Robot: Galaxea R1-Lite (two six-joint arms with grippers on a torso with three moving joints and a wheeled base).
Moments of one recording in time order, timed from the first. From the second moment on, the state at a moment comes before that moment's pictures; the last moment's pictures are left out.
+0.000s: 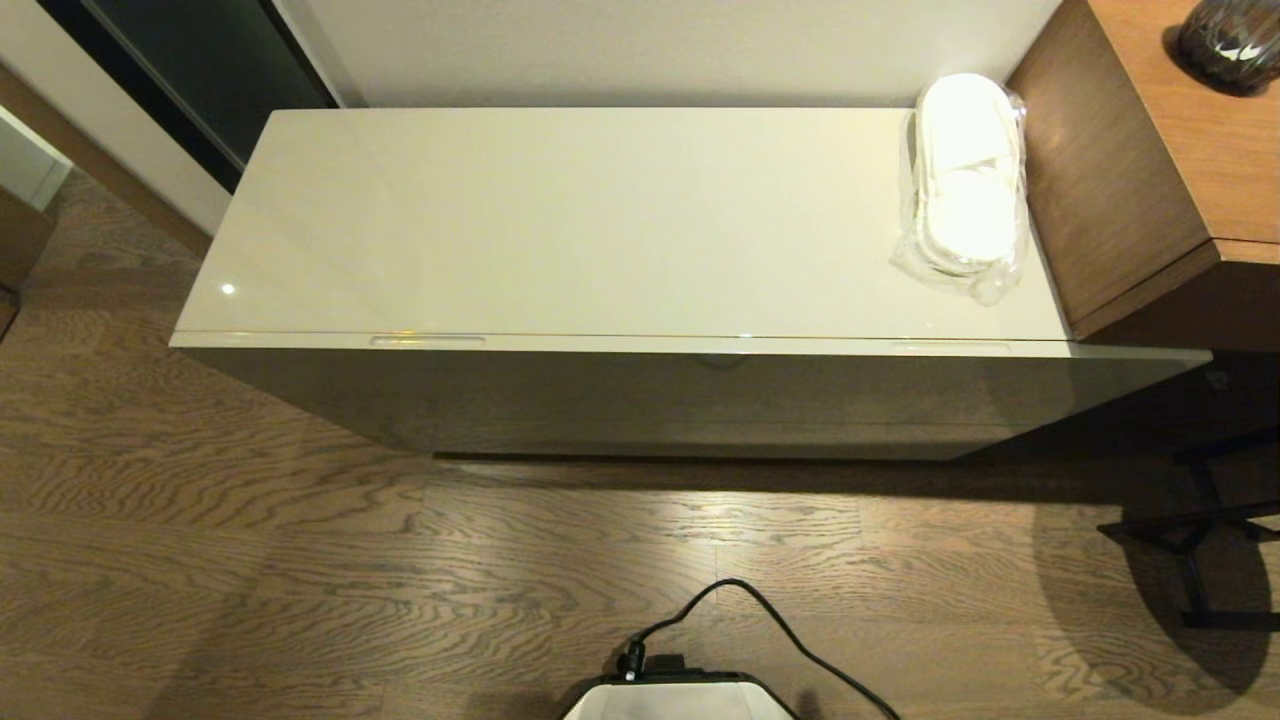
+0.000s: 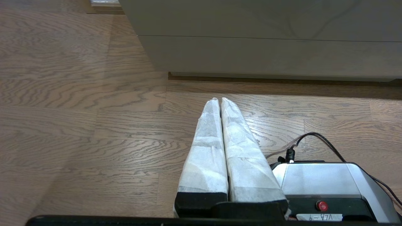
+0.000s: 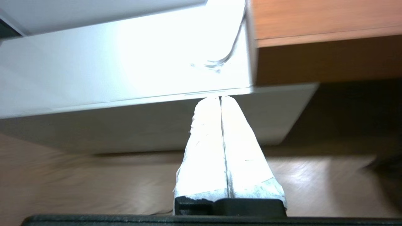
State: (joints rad) left arm 0.00 0.00 0.00 0.00 -0.01 0.01; right arm 0.00 0.35 -0.79 0.23 0.02 0.17
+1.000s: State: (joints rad) left arm 0.00 0.00 0.00 0.00 -0.01 0.01; right arm 0.07 1.47 -0.94 -0.17 -0.03 0.57
